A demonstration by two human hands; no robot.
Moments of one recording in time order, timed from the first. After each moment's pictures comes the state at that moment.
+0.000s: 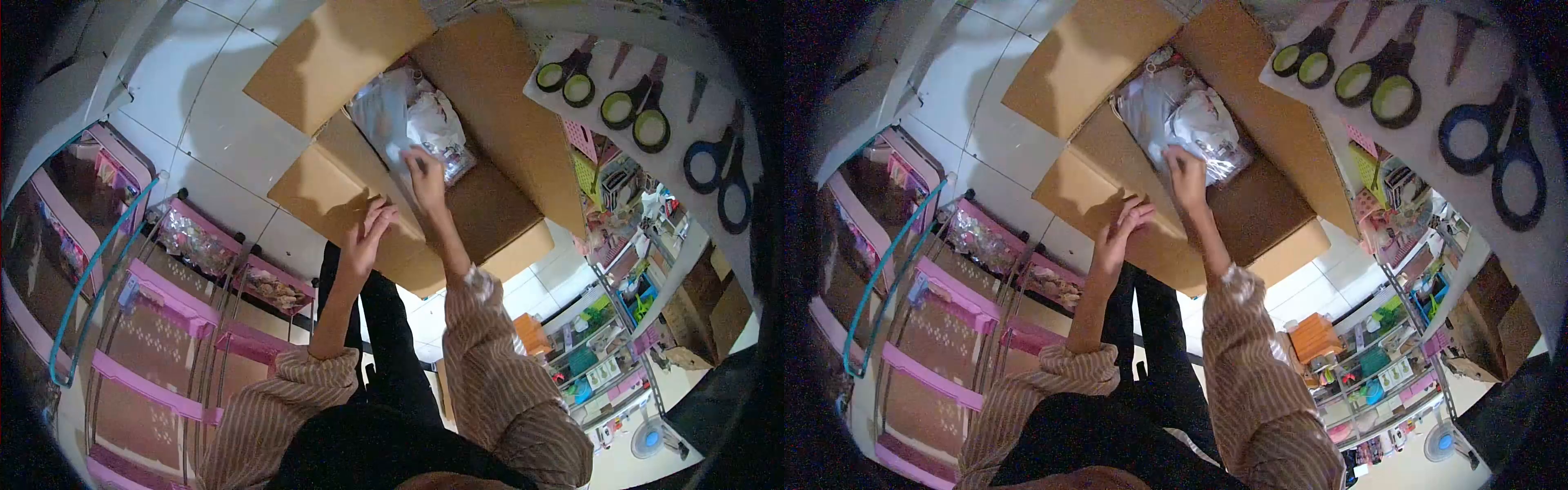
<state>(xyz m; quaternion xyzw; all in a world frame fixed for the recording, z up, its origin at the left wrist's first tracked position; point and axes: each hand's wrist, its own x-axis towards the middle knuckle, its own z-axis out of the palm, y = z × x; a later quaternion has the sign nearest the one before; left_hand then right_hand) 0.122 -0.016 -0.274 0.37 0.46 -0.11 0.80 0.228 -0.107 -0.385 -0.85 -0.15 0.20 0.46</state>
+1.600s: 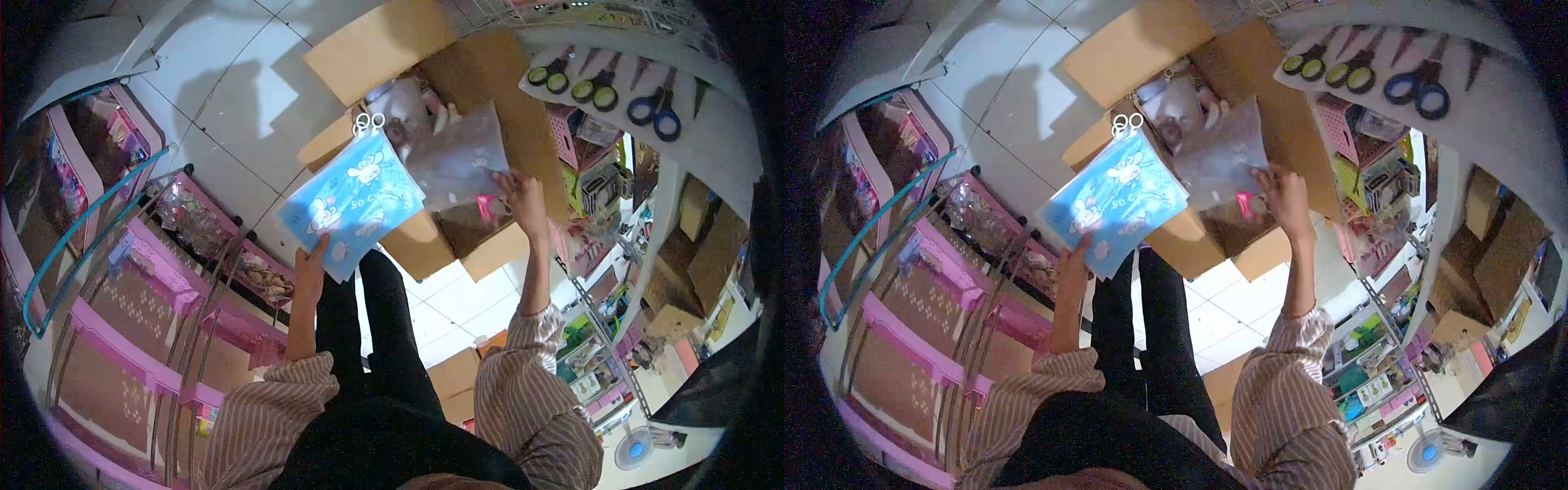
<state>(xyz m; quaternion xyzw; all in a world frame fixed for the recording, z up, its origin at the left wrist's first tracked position) 0.013 -0.001 -0.229 0.23 0.67 0.01 0.70 0.307 -0.157 -0.197 -0.90 -0.21 0.35 0.17</state>
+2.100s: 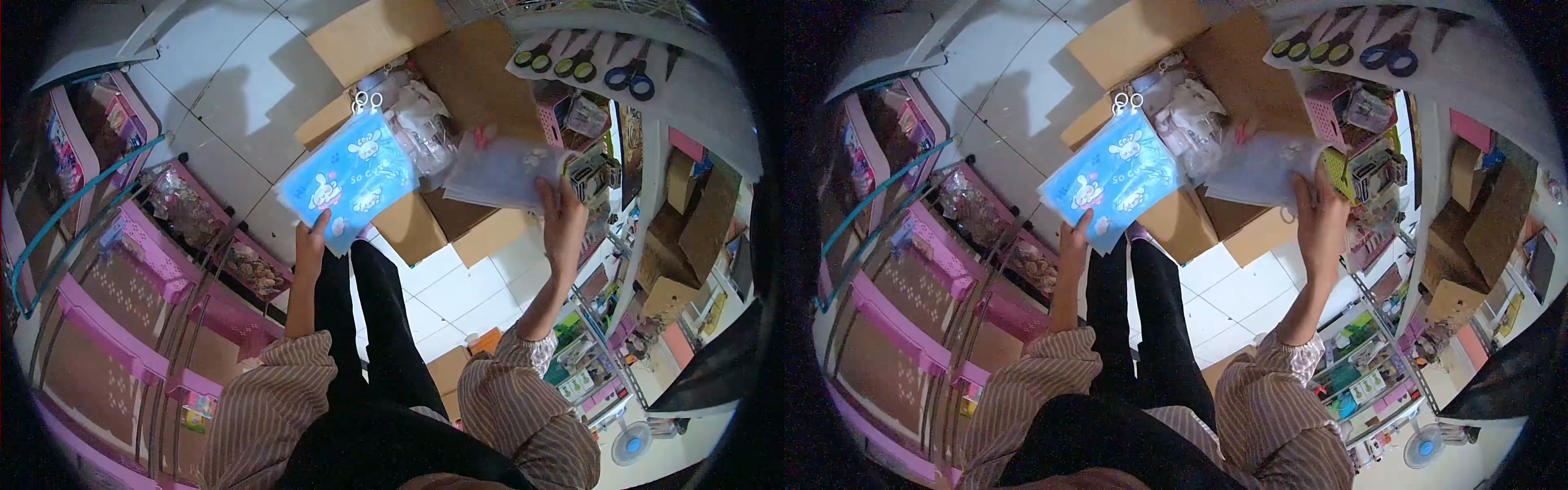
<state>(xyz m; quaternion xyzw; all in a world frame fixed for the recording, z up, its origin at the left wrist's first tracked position) 0.007 -0.009 -0.250 0.40 0.55 0.04 0.73 0.284 -0.154 -0.094 -0.95 -0.25 0.12 0.13</state>
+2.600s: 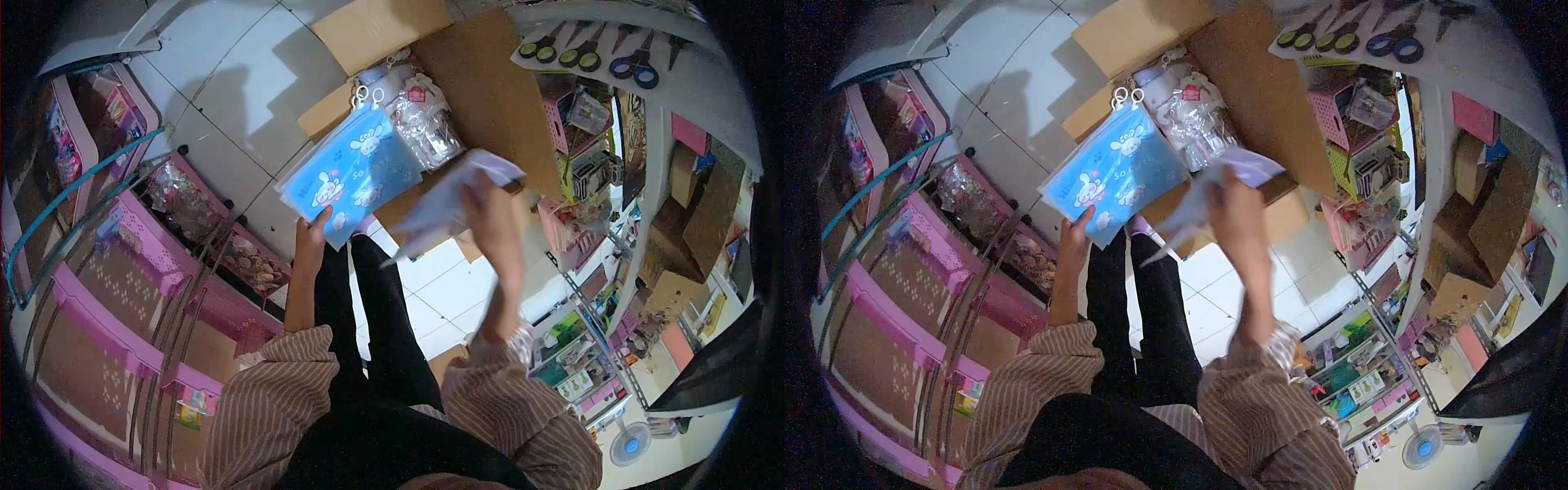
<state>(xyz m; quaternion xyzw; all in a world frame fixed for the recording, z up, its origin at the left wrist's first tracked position) -0.008 -0.018 -0.264 0.31 0.56 0.06 0.77 0.220 -0.122 -0.132 -0.89 -0.22 0.35 0.20</state>
